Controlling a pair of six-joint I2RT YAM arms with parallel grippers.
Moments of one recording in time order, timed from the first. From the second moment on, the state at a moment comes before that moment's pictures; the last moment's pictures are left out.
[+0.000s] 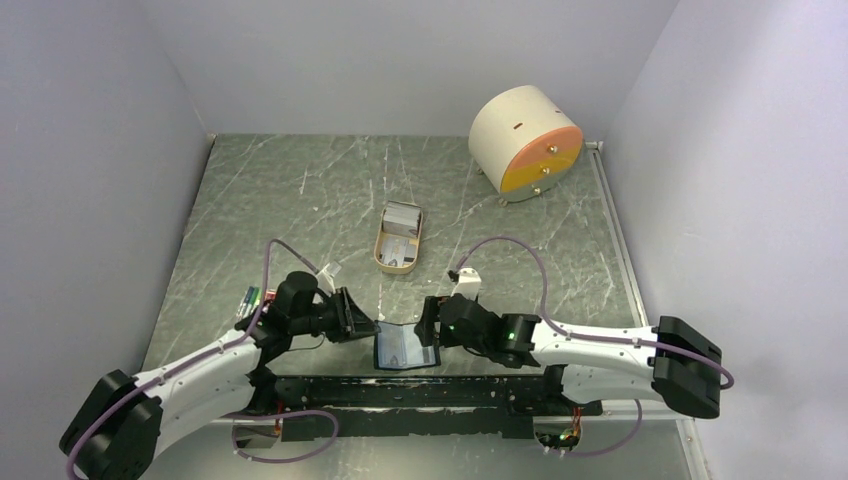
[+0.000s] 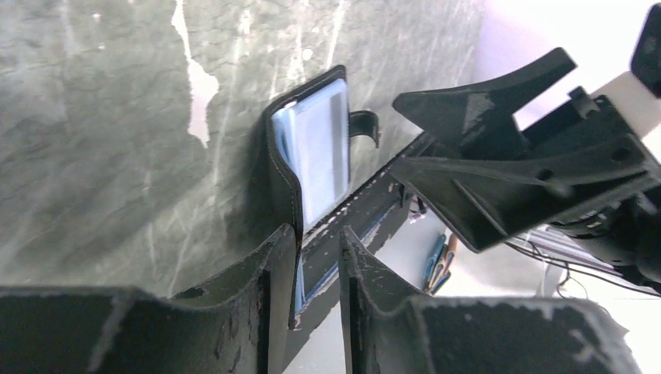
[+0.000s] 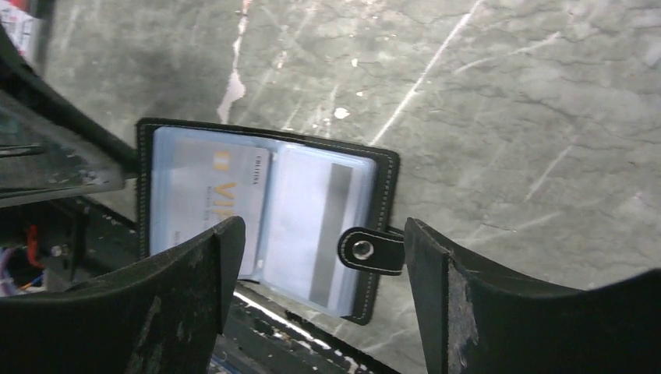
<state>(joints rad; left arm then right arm) -0.62 0.87 0.19 0.06 0.46 -1.06 1.19 1.08 0.45 -0.11 0.36 0.89</state>
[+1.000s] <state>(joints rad) -0.79 1.34 0.33 0.44 0.52 -1.12 1.19 1.07 0.42 -0.18 0.39 0.92</state>
